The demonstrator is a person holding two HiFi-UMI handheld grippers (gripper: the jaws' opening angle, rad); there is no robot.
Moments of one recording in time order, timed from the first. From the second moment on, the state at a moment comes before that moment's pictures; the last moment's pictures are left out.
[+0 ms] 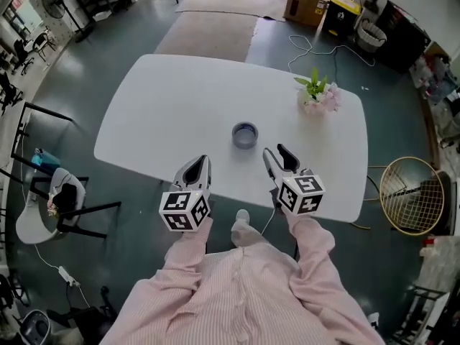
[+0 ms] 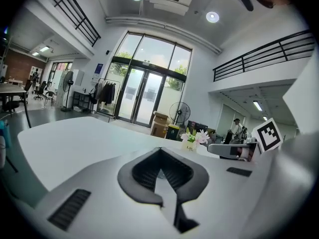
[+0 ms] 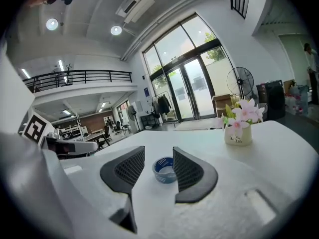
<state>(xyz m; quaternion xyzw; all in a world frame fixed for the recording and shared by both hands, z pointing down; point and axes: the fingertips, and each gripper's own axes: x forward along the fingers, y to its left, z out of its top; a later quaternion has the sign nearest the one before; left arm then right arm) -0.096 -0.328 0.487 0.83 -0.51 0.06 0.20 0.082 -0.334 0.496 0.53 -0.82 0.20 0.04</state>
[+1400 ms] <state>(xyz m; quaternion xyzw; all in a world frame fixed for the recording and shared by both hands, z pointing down) -0.097 -0.399 0.594 0.79 -0.48 0.12 0.36 -0.016 -0.403 0.623 0.17 -0.86 0.12 0.46</state>
